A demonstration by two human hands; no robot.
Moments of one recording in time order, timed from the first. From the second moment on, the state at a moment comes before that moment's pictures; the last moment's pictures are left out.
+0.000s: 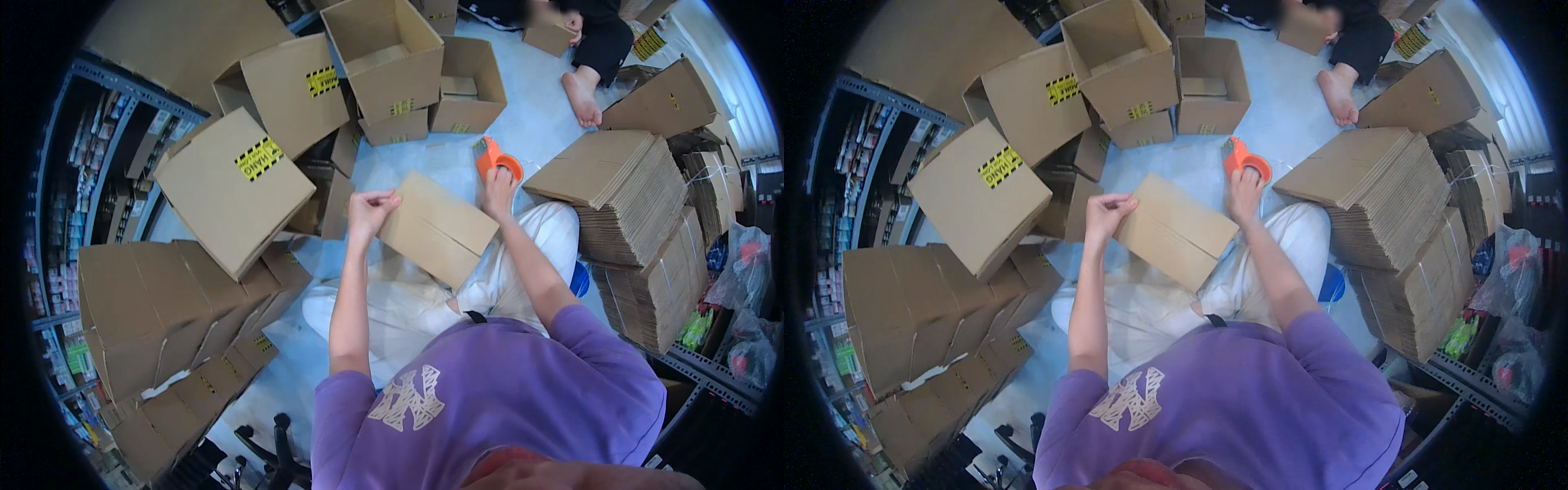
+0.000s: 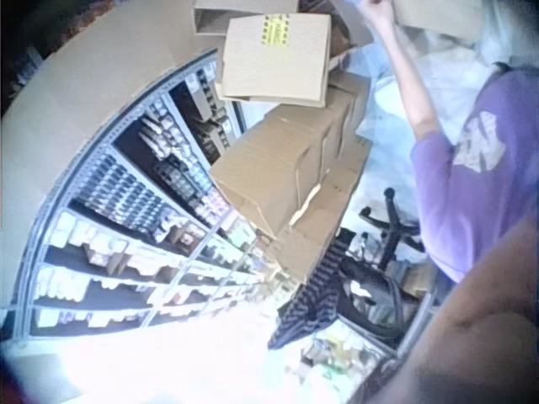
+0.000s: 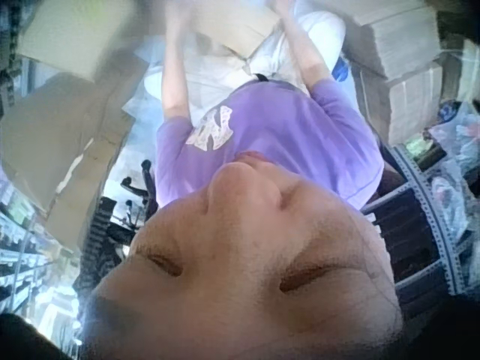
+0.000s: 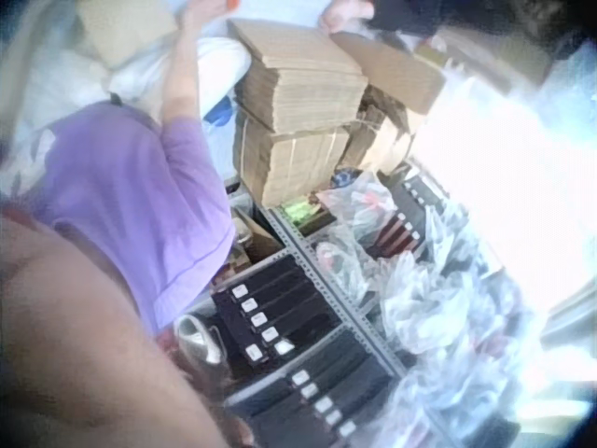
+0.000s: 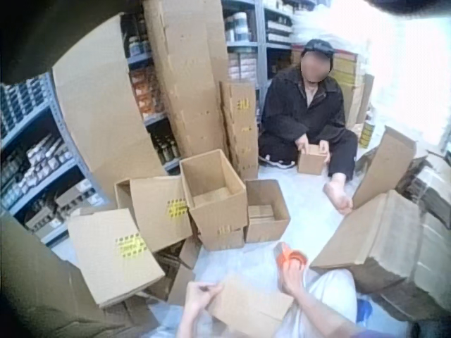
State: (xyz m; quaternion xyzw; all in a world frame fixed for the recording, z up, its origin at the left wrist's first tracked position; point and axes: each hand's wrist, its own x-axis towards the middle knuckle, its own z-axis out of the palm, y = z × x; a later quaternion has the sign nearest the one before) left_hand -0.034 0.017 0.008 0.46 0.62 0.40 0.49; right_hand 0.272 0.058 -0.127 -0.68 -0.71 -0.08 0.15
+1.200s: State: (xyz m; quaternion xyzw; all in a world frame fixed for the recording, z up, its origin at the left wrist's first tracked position) left_hand -0.049 0.037 -0.014 0.45 0.73 0.35 0.39; right_hand 0.179 -0.015 0.108 -0.43 -0.84 0.27 0.19
